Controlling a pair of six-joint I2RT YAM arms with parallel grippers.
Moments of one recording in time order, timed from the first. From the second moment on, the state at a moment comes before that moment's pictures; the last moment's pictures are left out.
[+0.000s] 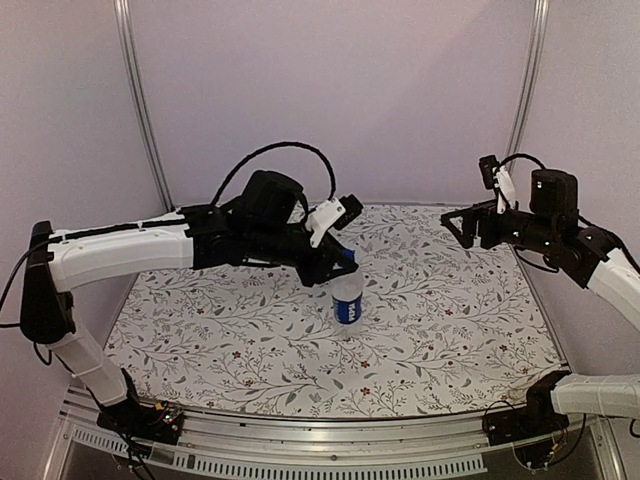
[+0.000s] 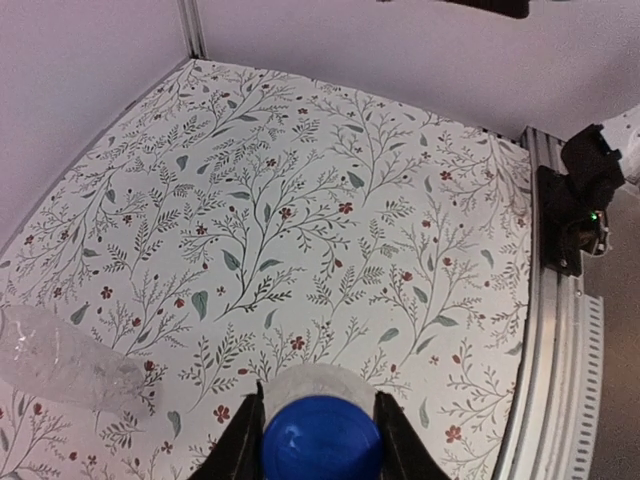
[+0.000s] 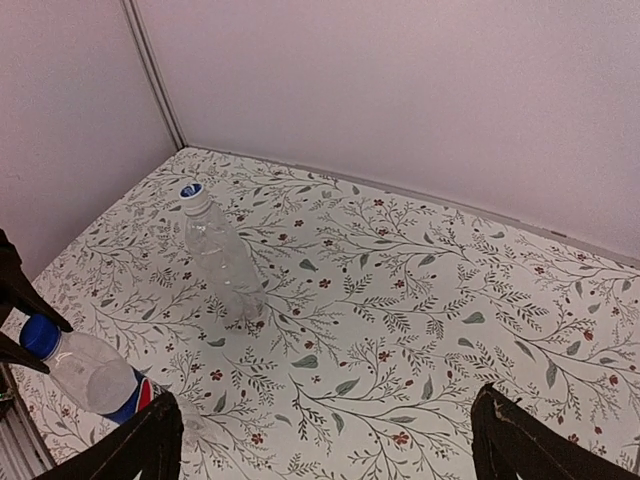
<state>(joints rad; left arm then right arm) -0.98 1.65 1.37 -0.30 0.19 0.08 0.40 0.98 0.94 -0.31 -0.17 0.08</state>
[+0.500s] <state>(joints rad) -0.84 1.36 1.16 0.10 0.44 -0.11 0.65 1.10 0.95 -0.14 -0.52 -0.05</state>
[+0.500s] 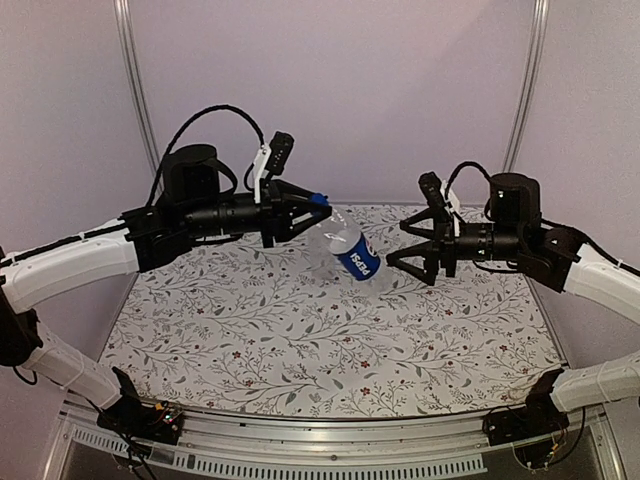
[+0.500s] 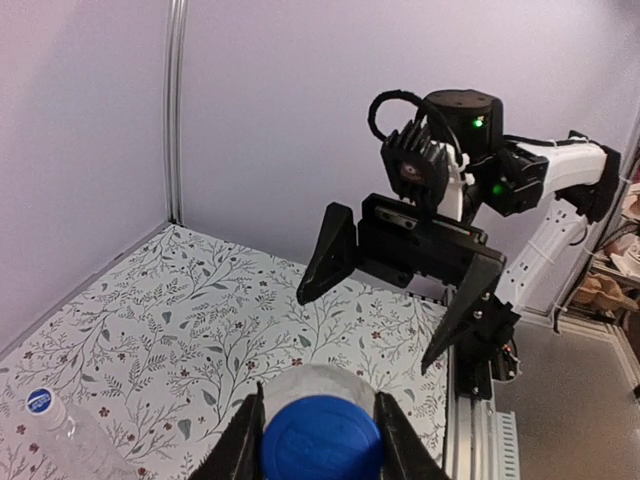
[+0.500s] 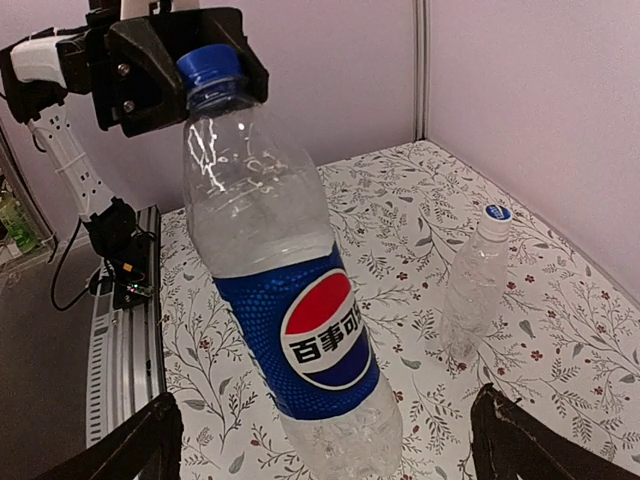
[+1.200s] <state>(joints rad) -0.85 1.39 1.16 0.16 0.57 -0.19 0.82 1.36 1.05 -0.07 -0.55 -0.19</state>
